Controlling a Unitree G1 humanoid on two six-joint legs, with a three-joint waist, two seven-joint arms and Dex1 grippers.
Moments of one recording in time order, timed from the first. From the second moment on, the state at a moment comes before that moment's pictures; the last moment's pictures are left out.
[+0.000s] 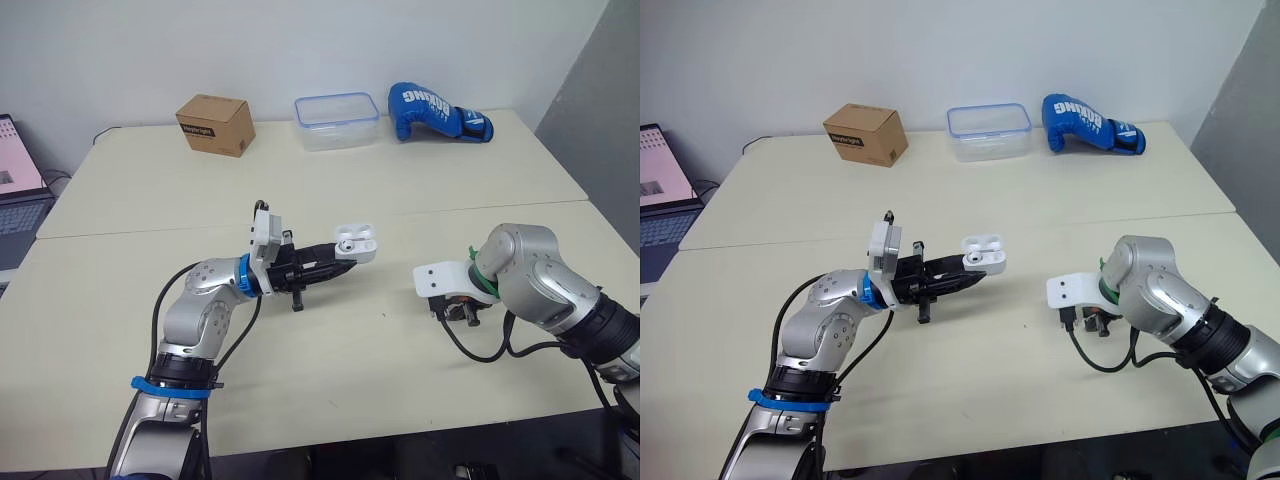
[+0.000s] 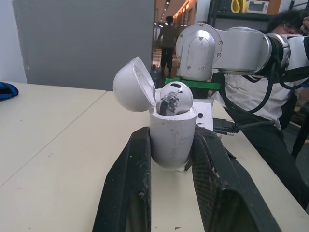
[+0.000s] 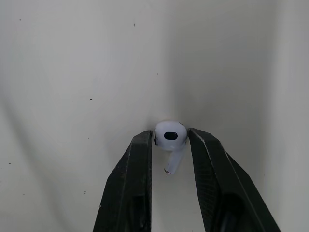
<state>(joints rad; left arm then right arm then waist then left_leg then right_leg) -0.48 0.37 -0.01 0.05 -0.53 0.25 -1.23 -0.83 -0.88 0.73 -0.17 -0.41 0.78 1.53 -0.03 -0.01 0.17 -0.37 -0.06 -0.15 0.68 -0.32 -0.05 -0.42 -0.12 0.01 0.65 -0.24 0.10</state>
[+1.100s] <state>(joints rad) -0.52 0.37 -0.01 0.12 -0.53 0.23 -1.26 -0.58 -0.65 0.19 -0.37 -0.18 1.07 1.15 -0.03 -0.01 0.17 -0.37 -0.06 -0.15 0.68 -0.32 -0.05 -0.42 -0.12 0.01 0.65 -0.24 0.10</state>
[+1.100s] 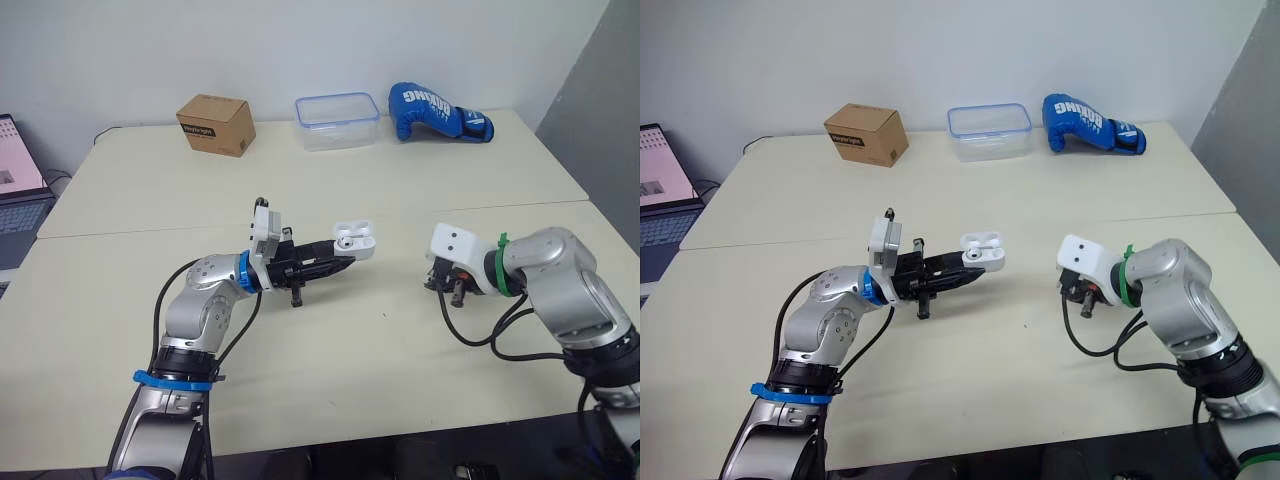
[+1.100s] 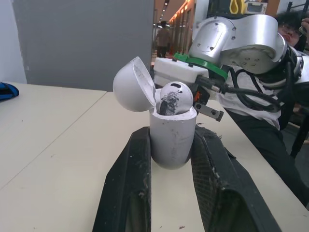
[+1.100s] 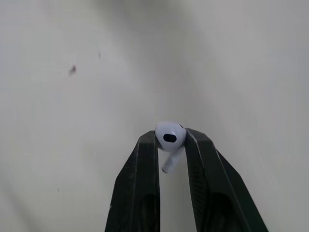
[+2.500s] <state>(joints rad) -0.63 0.35 -0.01 0.35 -0.52 0.17 -1.35 -0.48 -0.27 -0.09 -0.75 0.42 1.10 0.54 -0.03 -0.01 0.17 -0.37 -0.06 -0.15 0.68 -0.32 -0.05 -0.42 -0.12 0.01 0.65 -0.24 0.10</state>
